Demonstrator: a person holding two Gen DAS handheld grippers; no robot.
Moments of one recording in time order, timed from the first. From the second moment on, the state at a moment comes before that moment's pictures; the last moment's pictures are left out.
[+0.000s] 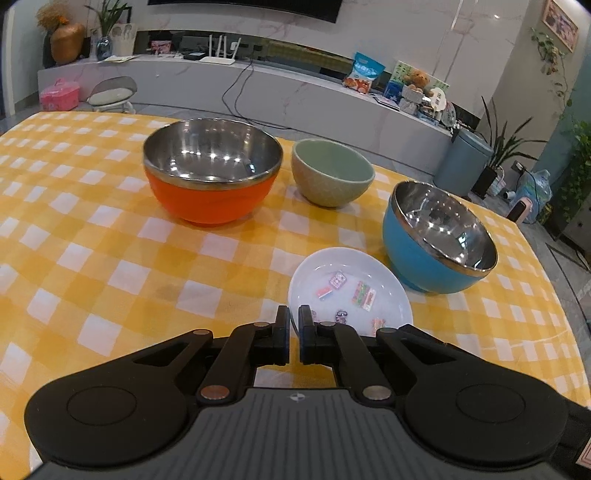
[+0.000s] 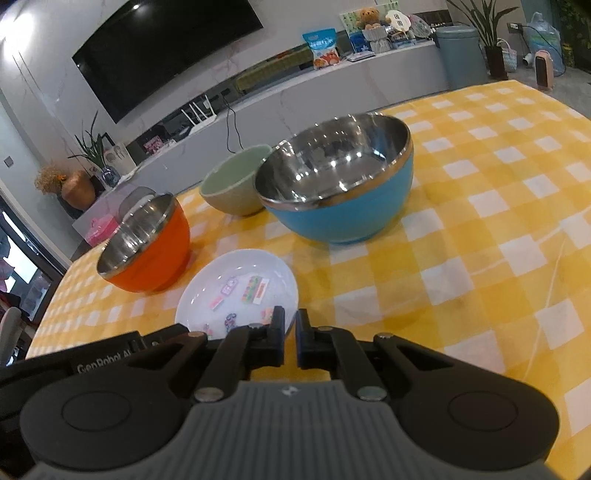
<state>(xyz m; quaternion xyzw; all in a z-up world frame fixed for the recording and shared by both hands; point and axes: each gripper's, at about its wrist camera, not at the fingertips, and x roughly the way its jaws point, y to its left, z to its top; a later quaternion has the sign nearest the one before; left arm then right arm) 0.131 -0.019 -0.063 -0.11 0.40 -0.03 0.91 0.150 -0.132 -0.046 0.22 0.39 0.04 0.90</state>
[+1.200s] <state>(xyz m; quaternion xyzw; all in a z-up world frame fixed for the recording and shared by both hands) 0.026 0.059 -0.030 -0.11 0.47 0.08 0.87 0.070 -0.055 -0.013 0.16 0.43 0.22 0.86</state>
